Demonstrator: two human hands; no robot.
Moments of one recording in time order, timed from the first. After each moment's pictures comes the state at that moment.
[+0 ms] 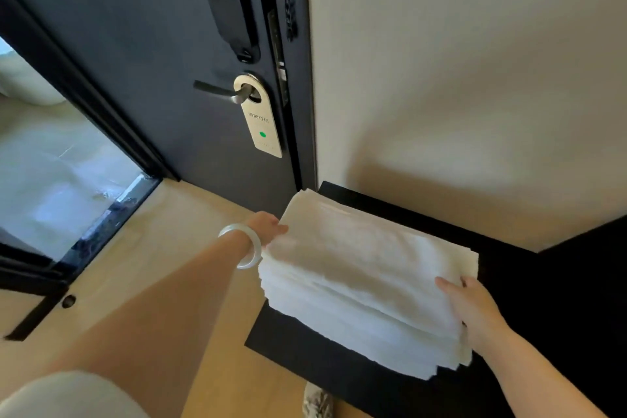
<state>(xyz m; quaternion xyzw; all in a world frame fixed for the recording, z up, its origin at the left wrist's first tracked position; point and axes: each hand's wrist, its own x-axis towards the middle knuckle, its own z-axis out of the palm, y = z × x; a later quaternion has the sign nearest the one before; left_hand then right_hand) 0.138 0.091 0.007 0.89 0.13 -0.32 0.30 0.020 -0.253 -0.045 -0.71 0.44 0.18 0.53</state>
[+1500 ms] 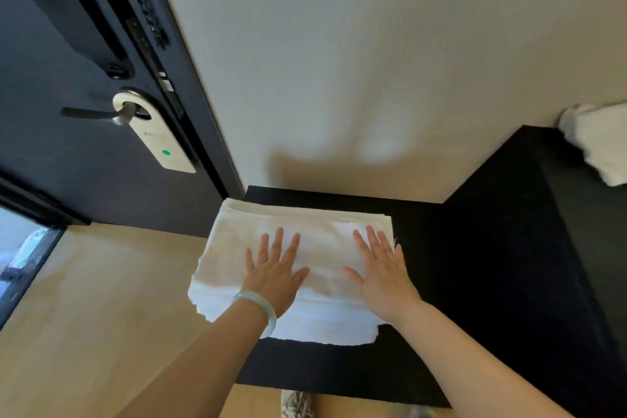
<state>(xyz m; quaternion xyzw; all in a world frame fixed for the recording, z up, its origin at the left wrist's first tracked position) 0.057 -0.032 -0.033 0.95 -0.19 -0.26 0.02 -0.005 -0.236 -0.027 -0.96 0.11 0.20 0.17</state>
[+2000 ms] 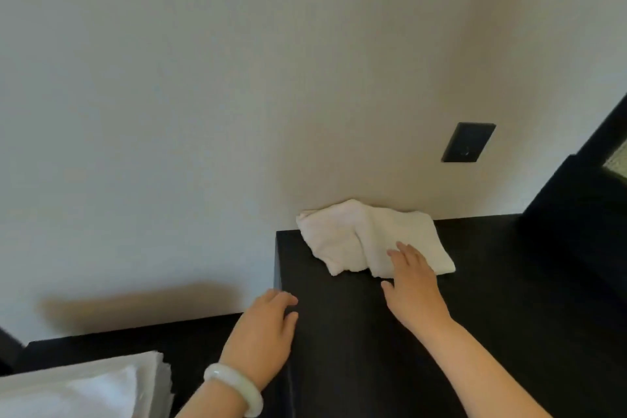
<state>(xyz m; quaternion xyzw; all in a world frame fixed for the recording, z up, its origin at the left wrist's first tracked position) -0.022 -0.426 0.106 0.89 -0.33 -0.10 0.29 -0.111 -0.671 0.125 -0.95 0.30 -0.02 0.11</state>
